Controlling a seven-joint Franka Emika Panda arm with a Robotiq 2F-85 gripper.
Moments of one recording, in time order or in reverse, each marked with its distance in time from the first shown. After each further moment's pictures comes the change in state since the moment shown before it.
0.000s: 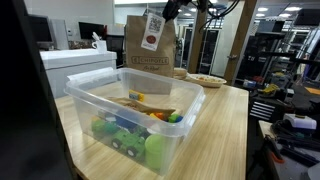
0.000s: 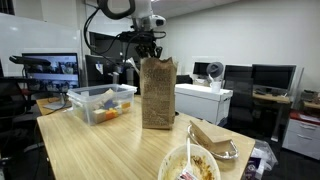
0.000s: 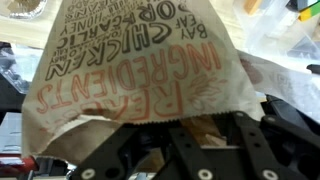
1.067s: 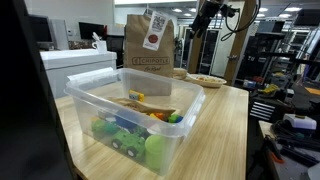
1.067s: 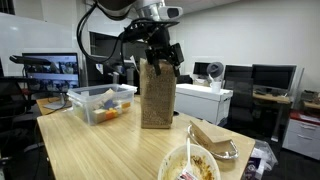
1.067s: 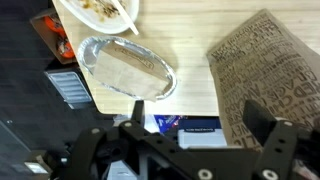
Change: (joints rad) arm -0.083 -0.039 -0.164 -0.106 -0.388 0.049 0.314
